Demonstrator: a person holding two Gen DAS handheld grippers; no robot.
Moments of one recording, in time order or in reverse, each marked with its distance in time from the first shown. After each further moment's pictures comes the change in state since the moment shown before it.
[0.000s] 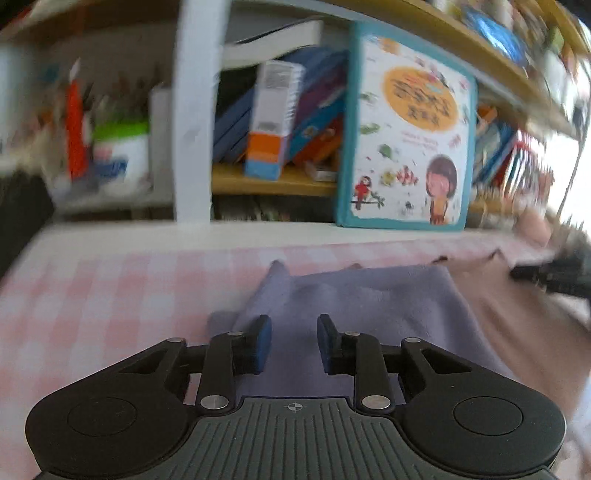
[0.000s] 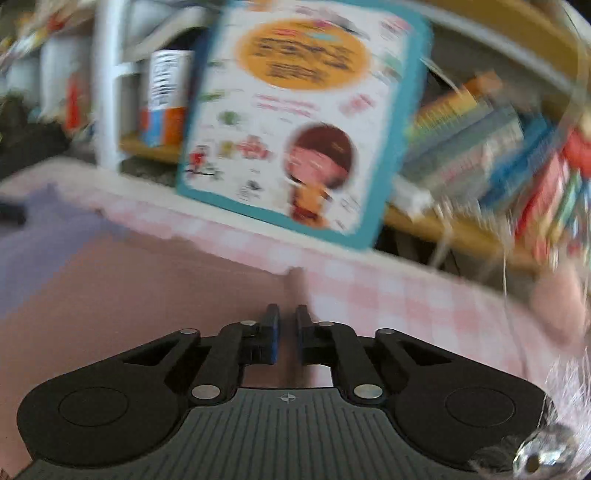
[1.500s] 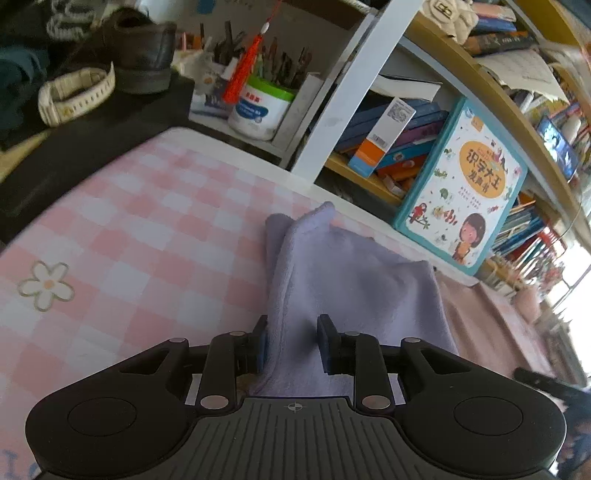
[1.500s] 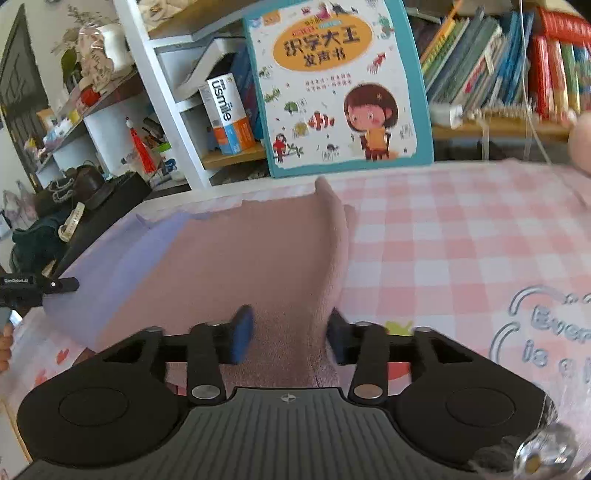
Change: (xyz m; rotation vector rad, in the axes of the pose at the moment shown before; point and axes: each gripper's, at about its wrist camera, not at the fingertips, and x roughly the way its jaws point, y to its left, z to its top) left arm -0.114 0.051 -0.062 -0.377 -0.009 0.076; right arm -0.087 0.052 -0.055 0.232 0.005 0.246
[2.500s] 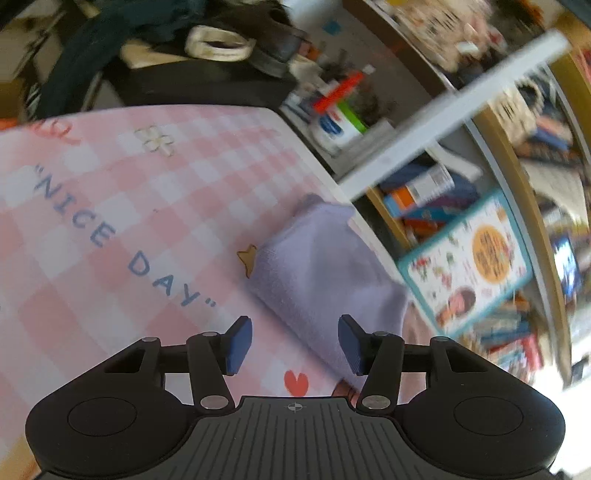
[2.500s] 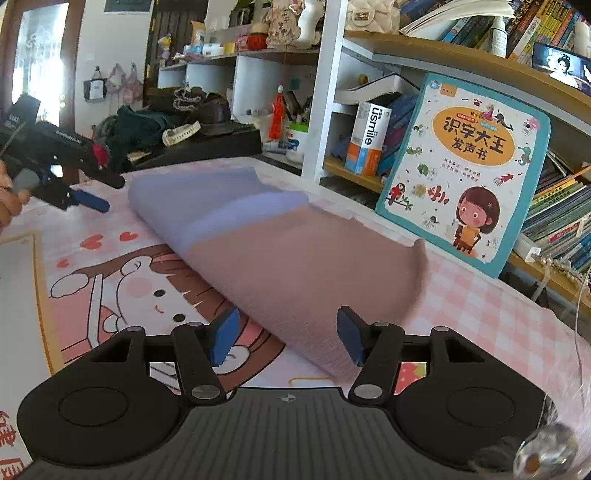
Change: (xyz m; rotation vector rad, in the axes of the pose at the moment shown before) left arm -0.067 -0.014 -0.070 -0.511 -0.113 0.038; right arm -0.045 0.047 -0.024 -0.563 -0.019 0.156
